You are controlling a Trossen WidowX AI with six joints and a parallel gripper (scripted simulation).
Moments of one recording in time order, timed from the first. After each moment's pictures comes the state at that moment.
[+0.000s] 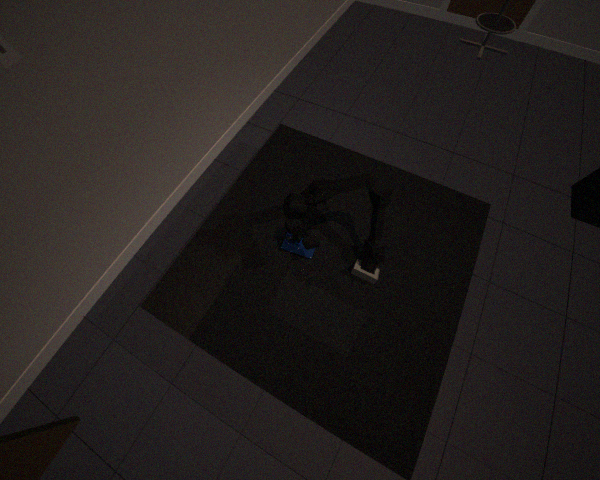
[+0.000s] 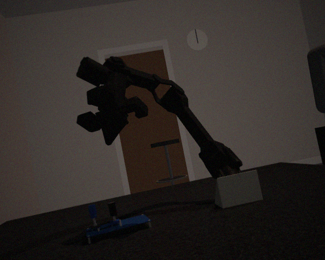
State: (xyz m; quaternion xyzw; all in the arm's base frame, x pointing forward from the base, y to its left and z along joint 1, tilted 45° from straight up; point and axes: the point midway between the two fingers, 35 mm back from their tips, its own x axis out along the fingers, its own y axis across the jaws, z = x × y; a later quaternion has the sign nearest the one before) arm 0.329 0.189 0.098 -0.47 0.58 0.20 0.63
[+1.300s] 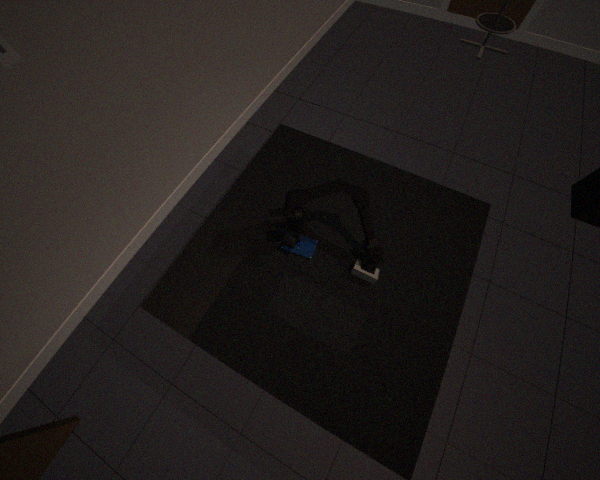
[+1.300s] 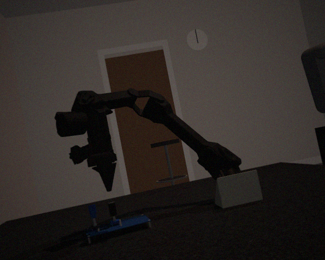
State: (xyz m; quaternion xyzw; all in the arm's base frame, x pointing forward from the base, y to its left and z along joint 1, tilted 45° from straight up) arm 0.352 0.066 0.058 -0.23 0.65 -0.30 0.66
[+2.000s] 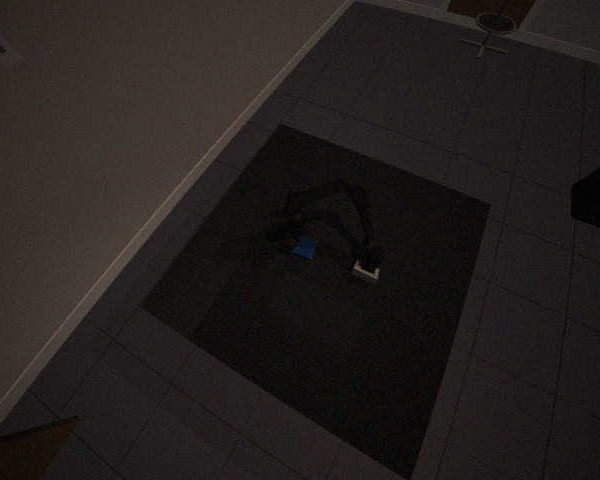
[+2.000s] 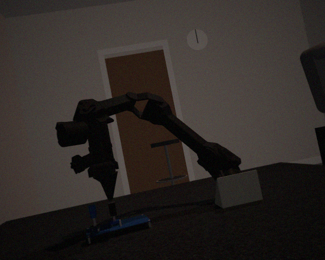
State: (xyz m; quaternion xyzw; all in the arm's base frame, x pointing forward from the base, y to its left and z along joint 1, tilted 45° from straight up) arm 0.352 0.049 0.042 -0.23 0.65 -0.30 0.66
